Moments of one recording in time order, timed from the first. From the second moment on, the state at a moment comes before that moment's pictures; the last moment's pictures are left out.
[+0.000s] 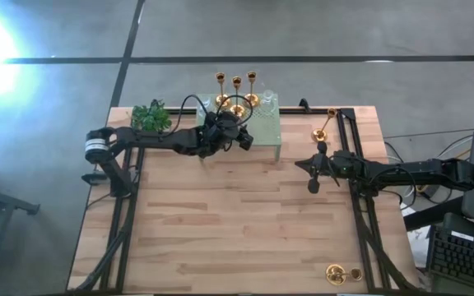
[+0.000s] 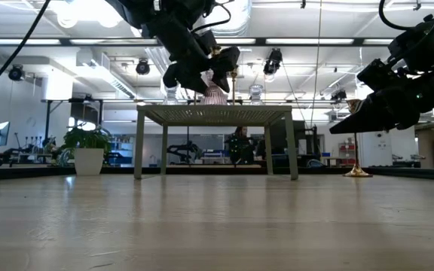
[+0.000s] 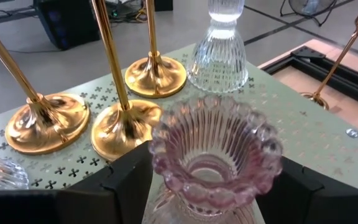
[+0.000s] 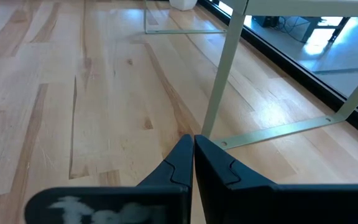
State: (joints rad) left arm 0.20 1.67 1.24 -0.08 -0.67 -0.40; right arm -0.23 0.72 0.01 0.35 0.10 -0.05
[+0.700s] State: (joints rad) left arm 0.15 1.60 1.24 -0.20 -0.64 -0.42; right arm -0.23 0.72 0.01 0.35 0.10 -0.05
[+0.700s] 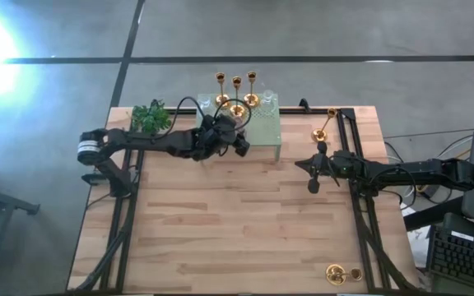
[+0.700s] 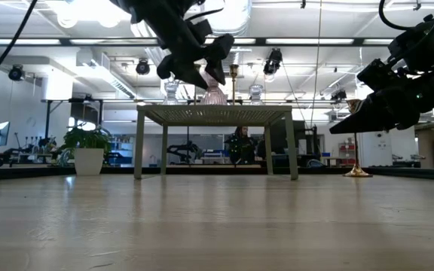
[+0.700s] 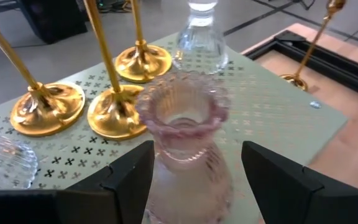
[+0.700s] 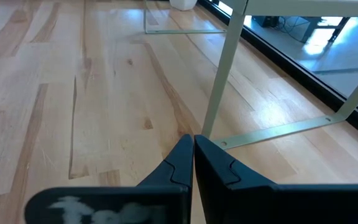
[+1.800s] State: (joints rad) left arm -0.30 1.33 0.87 -0.02 -0.51 -0.24; right arm -0.23 0.72 0.01 0.35 0.10 -0.05
